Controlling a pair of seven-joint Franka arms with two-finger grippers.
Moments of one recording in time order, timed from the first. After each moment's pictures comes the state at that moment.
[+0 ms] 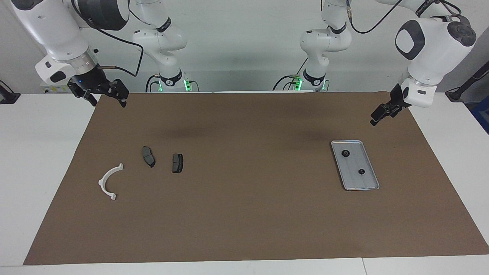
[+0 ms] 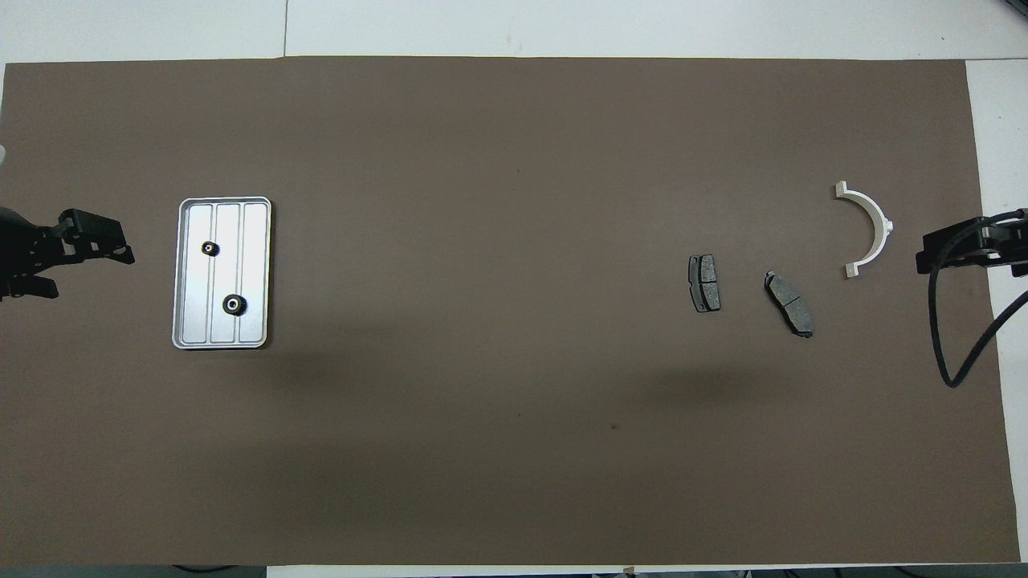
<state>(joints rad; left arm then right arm) -0.03 -0.02 0.08 -1.80 -0.03 1.74 -0.29 0.11 -0.02 -0.18 -1.62 -0.02 1.53 0.00</state>
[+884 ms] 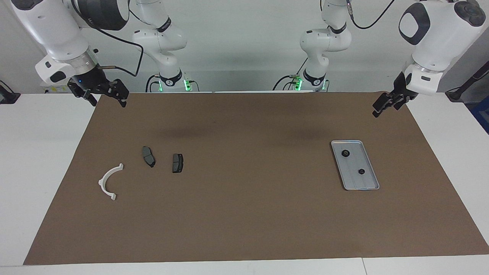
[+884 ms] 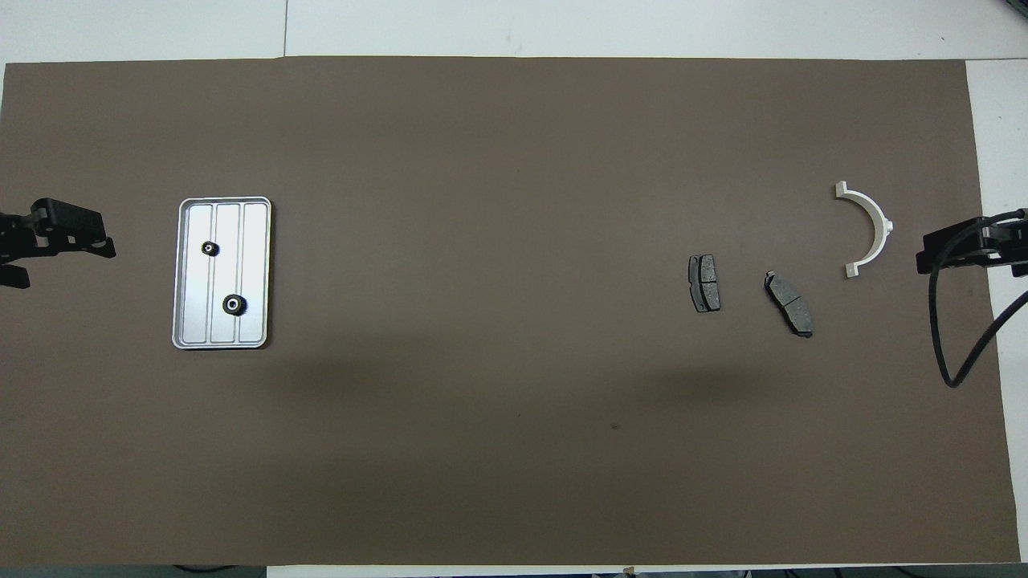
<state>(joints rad) -0.03 -0.02 0.05 -1.66 -0.01 1.62 -0.24 0.11 -0.02 -0.18 -1.62 -0.02 1.53 0.00</state>
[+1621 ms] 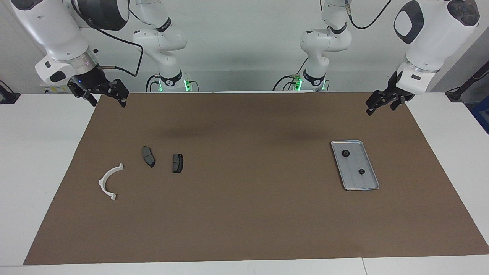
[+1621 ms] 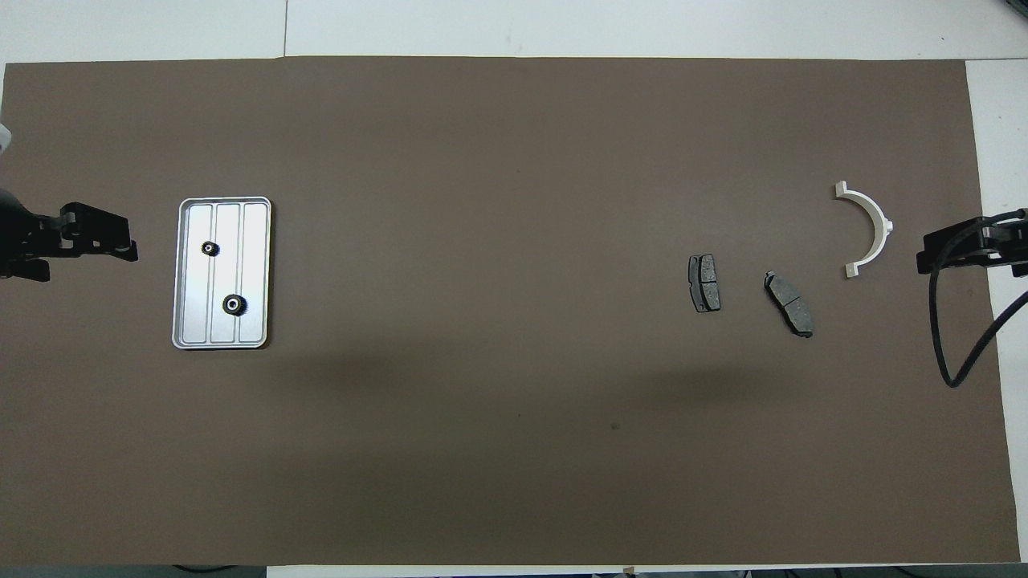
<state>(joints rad) -0.03 -0.01 0.00 -1.66 -0.01 1.61 -0.17 0.11 -0.02 -0.18 -1.62 -0.02 1.53 0.00</state>
